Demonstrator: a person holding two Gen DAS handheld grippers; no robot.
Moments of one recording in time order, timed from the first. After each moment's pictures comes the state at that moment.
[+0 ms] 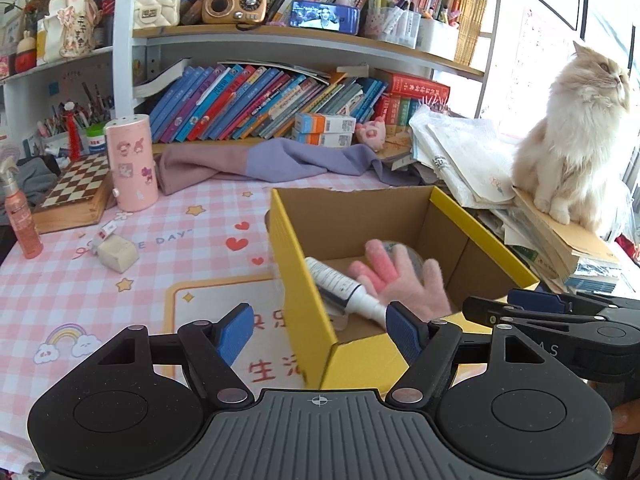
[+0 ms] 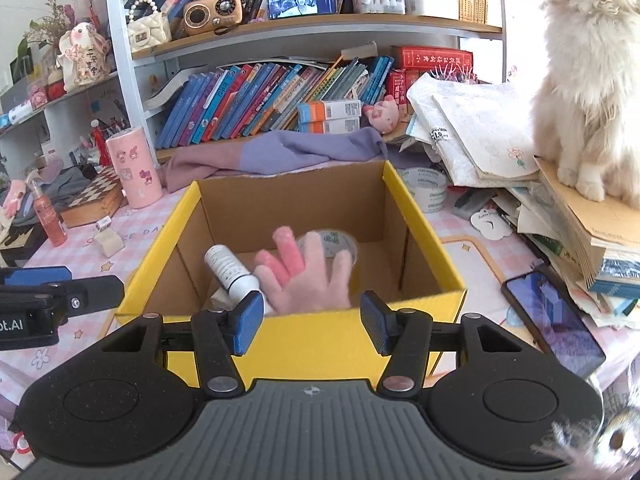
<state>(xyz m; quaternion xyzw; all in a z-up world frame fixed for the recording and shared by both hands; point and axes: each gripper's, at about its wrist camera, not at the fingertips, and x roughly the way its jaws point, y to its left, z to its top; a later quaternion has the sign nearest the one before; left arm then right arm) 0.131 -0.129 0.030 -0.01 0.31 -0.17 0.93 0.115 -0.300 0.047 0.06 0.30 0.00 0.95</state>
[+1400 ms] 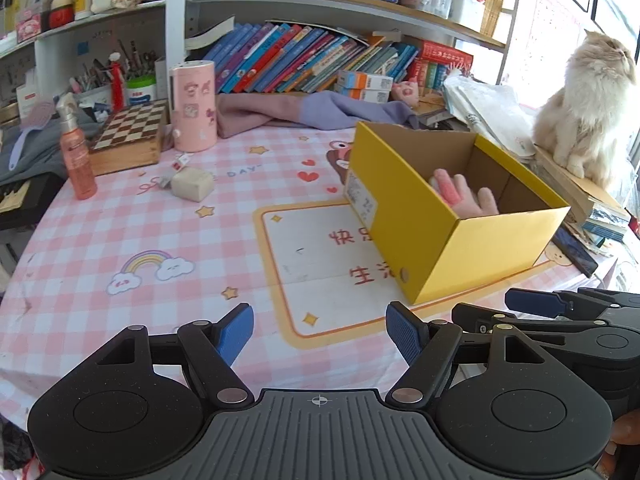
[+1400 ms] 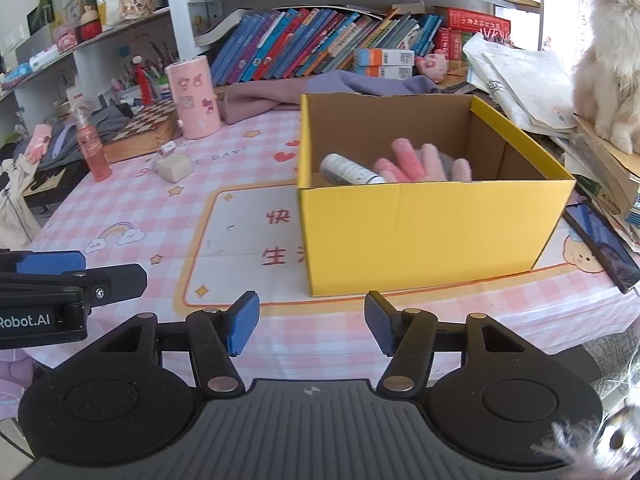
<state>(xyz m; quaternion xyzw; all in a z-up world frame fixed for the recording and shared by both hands) 0.096 -0.014 0.003 0.00 0.36 -0.16 0.92 0.073 -0.161 0.020 0.04 0.36 0.01 0.93</state>
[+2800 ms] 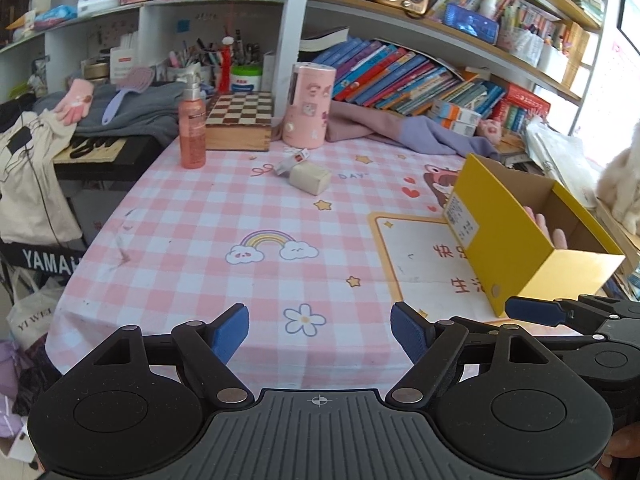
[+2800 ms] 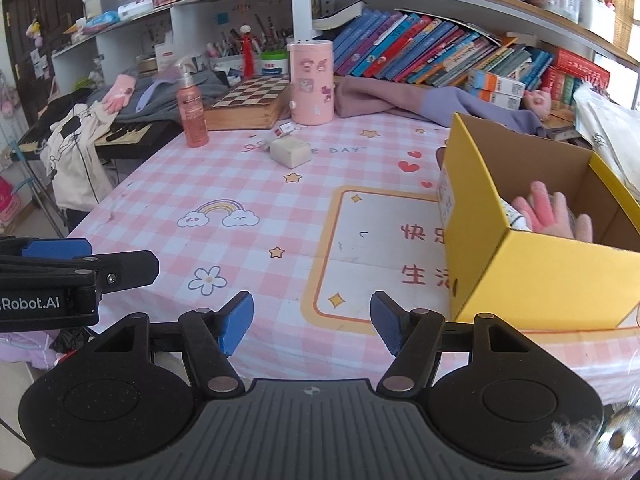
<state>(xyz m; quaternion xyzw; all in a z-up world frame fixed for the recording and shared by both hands) 0.081 0.082 0.002 -0.06 0.35 -0.06 0.93 0.094 -0.061 0.024 -0.03 0.36 0.12 0.92</state>
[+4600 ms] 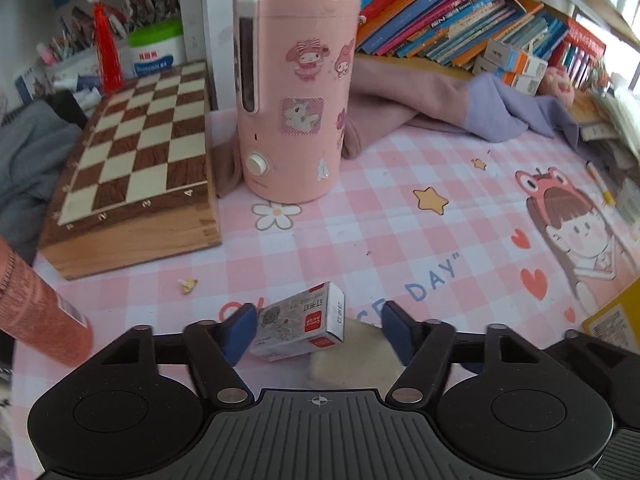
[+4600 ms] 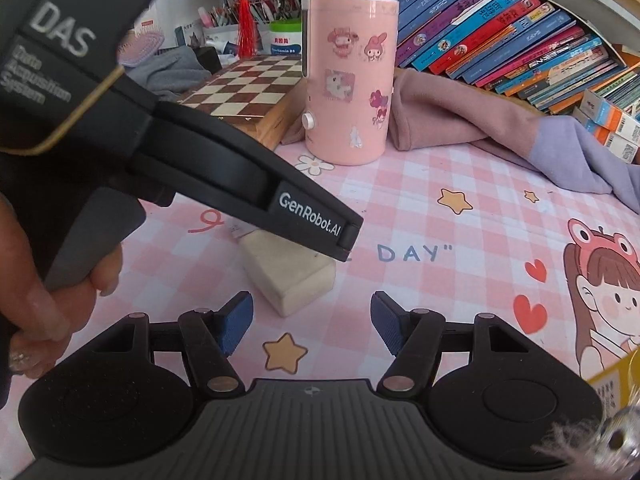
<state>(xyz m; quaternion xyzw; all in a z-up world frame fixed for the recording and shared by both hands) 0.442 0.071 -0.061 0.01 0.46 -0.13 0.88 0.387 0.016 -0.040 -0.06 0.39 0.16 0.90</state>
